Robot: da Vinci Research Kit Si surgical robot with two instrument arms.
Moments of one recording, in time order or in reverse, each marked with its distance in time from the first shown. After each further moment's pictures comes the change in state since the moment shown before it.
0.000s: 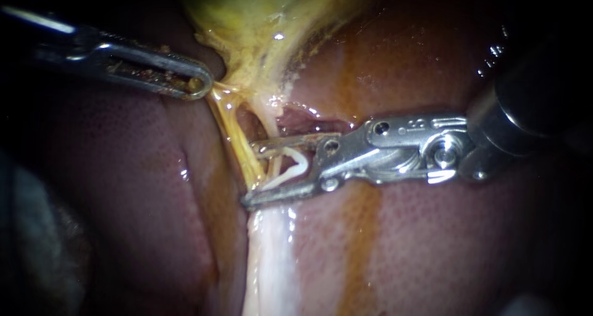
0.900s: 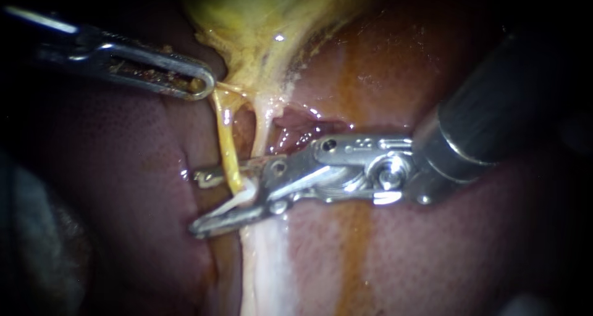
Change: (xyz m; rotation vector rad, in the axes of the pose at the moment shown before) right arm 0.001 -0.001 0.006 0.111 0.052 0.013; left arm 0.000 0.000 0.000 0.001 0.001 0.005
